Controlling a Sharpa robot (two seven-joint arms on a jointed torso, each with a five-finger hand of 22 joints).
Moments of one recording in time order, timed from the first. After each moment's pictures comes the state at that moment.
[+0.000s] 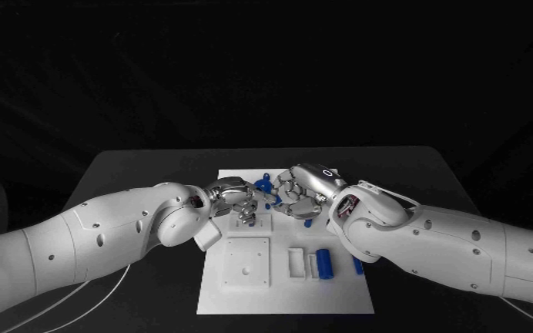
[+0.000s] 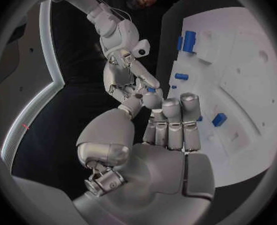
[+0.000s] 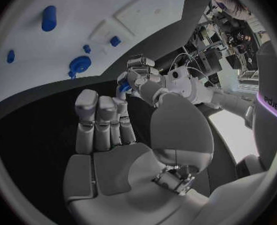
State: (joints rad) left arm 1.27 -0.66 -0.13 1.31 -0.35 0.09 0.04; left_hand 0.90 0.12 0.41 -0.29 0.06 0.95 0.09 0.20 0.65 1.29 -0.03 1.08 0.67 1.16 -0.13 1.33 0.77 0.09 0.94 -0.13 1.10 1.31; right arm 1.23 -0.69 -0.11 1.53 -1.48 -0.51 -0.11; right_hand 1.12 -0.19 0.76 -0.19 0.05 1.04 0.05 0.37 0.50 1.08 -0.04 1.16 1.08 1.27 -0.14 1.19 0.98 0.18 1.25 -0.09 1.04 1.31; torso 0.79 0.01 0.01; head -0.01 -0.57
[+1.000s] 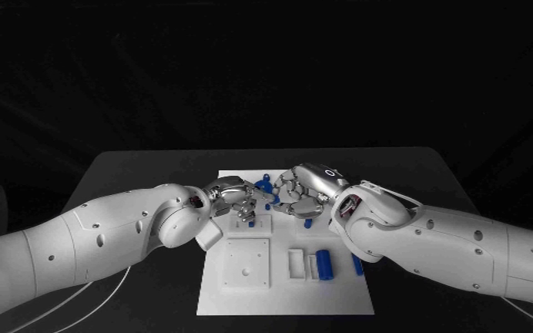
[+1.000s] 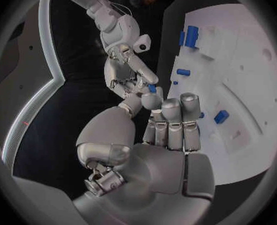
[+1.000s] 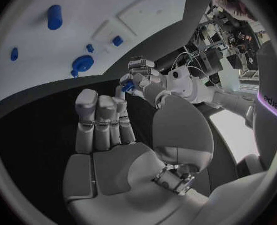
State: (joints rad) left arm 1.27 -0.66 -0.13 1.31 -0.32 0.05 0.04; left_hand 0.95 0.14 0.51 -0.27 0.09 1.00 0.07 0.26 0.64 1.33 -0.06 1.07 0.65 1.19 -0.16 1.33 0.77 0.09 0.95 -0.14 1.10 1.31; right arm 1.23 -0.70 -0.11 1.52 -1.47 -0.51 -0.11; right_hand 1.03 -0.25 0.68 -0.17 0.05 0.99 0.10 0.33 0.50 1.05 -0.01 1.13 1.07 1.25 -0.12 1.18 0.98 0.18 1.24 -0.10 1.04 1.31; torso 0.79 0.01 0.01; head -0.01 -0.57
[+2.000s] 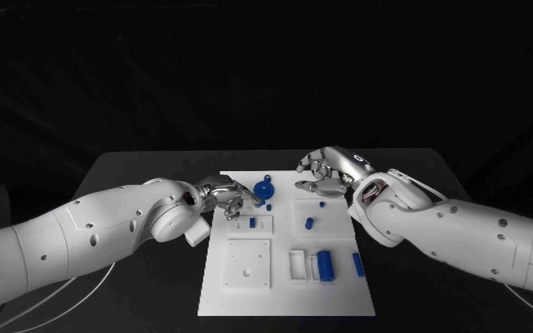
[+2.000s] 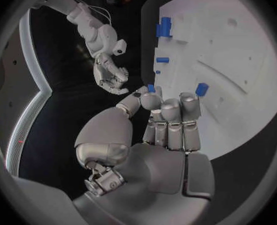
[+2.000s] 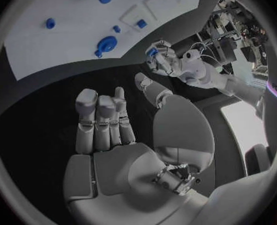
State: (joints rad) left arm 1.30 -0.69 -0.13 1.29 -0.48 0.01 -0.08; left_hand 0.91 0.11 0.53 -0.28 0.19 1.00 0.07 0.31 0.64 1.35 -0.08 1.07 0.65 1.20 -0.17 1.34 0.76 0.09 0.97 -0.14 1.11 1.31; right arm 1.23 -0.76 -0.04 1.46 -1.36 -0.57 -0.08; right_hand 1.03 -0.26 0.65 -0.15 0.06 0.96 0.11 0.30 0.49 1.03 0.01 1.13 1.07 1.24 -0.11 1.17 0.99 0.18 1.23 -0.09 1.03 1.31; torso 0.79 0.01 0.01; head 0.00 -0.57
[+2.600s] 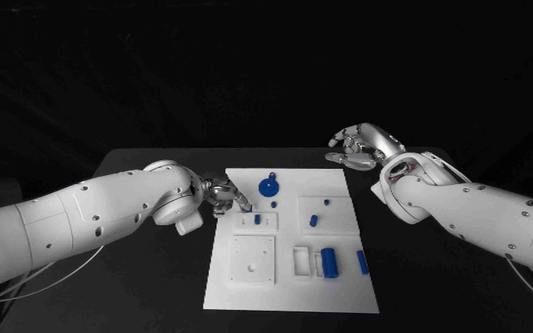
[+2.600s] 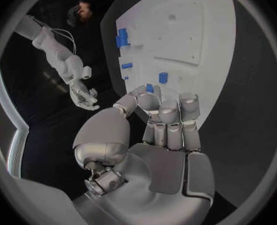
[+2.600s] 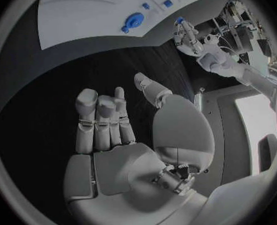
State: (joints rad) left arm 1.35 -0.69 -0.16 1.31 -0.76 0.04 -0.35; left_hand 0.87 0.07 0.55 -0.29 0.34 1.02 0.05 0.35 0.64 1.41 -0.11 1.06 0.58 1.25 -0.20 1.36 0.75 0.09 1.00 -0.16 1.13 1.31; right arm 1.23 -0.77 0.02 1.33 -1.24 -0.59 -0.04; right_hand 1.04 -0.26 0.65 -0.15 0.09 0.96 0.11 0.30 0.49 1.03 0.01 1.13 1.06 1.24 -0.11 1.17 0.99 0.18 1.23 -0.09 1.02 1.31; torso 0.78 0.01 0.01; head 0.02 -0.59
